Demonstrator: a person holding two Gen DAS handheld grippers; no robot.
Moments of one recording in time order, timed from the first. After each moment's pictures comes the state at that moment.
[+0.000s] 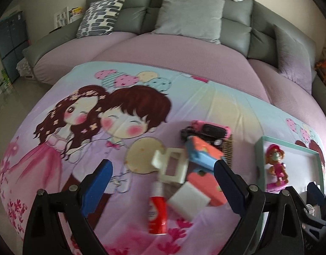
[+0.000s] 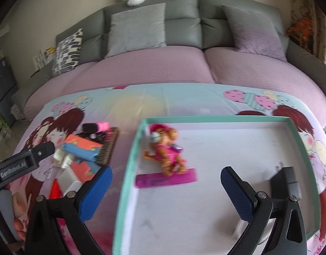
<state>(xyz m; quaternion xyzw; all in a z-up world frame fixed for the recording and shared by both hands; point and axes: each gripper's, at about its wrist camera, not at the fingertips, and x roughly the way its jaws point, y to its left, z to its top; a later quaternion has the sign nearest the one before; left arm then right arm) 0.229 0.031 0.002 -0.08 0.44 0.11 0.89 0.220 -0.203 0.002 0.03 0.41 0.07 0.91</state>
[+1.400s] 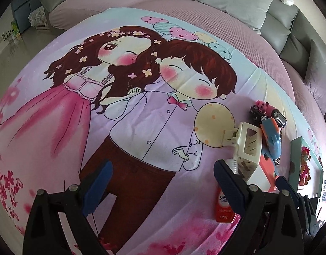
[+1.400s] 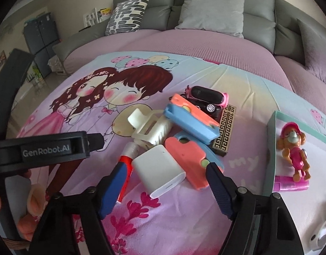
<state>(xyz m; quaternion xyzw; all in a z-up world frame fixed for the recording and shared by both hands) 0.208 0.130 -0.053 -0.19 0.52 0.14 0.82 0.213 -0.053 -0.037 -0.08 0.43 0.22 0.87</state>
